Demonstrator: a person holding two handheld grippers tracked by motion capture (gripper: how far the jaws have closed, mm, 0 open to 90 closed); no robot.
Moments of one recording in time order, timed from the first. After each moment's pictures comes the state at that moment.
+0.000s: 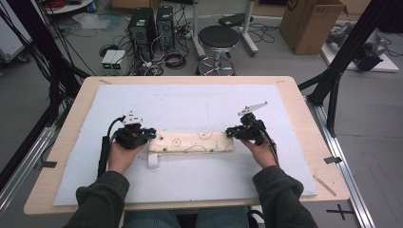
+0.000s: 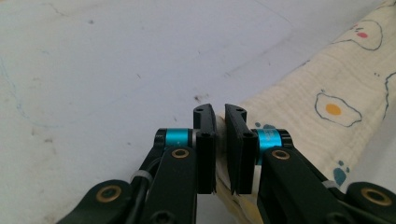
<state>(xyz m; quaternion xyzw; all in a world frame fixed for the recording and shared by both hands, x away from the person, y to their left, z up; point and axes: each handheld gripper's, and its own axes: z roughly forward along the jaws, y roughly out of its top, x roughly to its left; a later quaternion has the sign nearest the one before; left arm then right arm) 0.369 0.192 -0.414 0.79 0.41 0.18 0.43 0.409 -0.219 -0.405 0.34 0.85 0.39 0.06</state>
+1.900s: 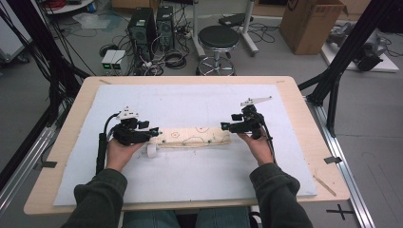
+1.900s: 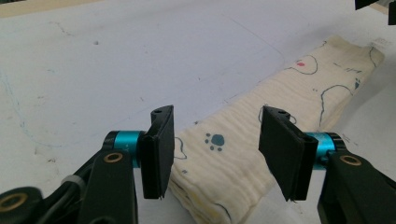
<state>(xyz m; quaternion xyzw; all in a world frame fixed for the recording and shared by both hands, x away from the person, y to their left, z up) 0.371 0.198 -0.406 0.76 0.42 0.16 0.47 0.424 -0.219 -0.397 0.38 0.81 0.45 0.07</state>
